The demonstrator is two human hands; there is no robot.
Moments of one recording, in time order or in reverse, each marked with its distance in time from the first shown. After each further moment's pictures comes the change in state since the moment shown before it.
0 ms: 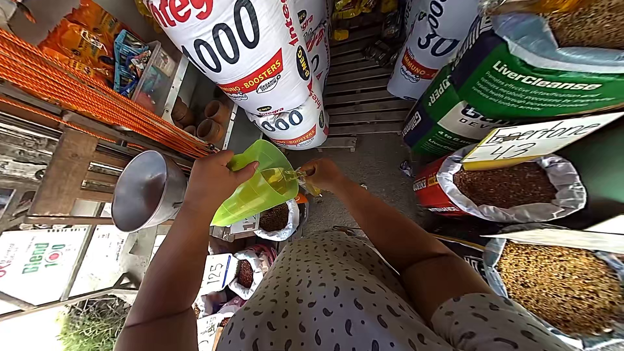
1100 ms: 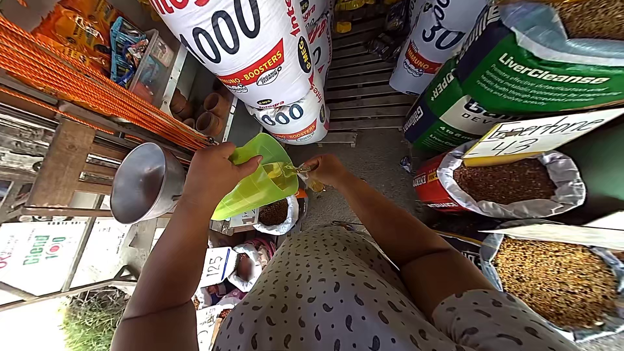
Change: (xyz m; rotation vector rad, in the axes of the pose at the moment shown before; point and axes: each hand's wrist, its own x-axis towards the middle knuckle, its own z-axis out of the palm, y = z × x) left_hand -0.005 0.009 -0.005 0.028 0.018 0.060; right_hand -0.003 0.007 0.000 0.023 -0.005 0.116
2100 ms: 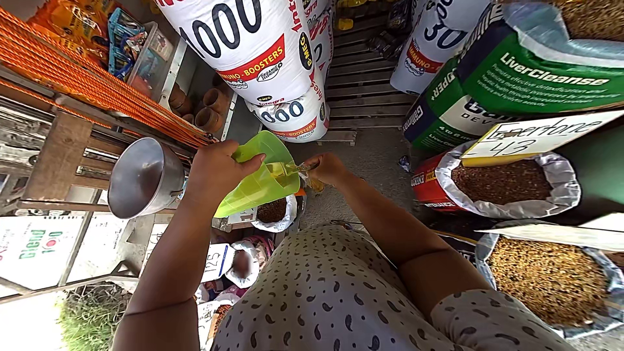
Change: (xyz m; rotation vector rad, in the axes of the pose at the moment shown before) left_hand -0.004 0.010 0.001 0.009 -0.005 -0.036; right_hand 0.001 0.008 0.004 0.078 0.004 0.011
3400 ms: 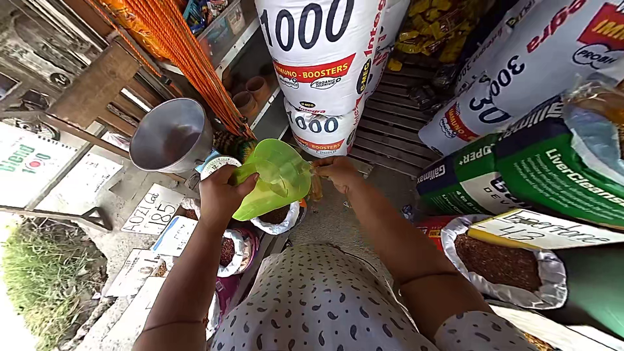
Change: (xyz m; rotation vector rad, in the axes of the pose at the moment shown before) left_hand -0.114 -0.083 0.023 -0.203 0.379 -0.375; right_hand 0.017 -0.094 0.036 0.299 -0.105 -0.035
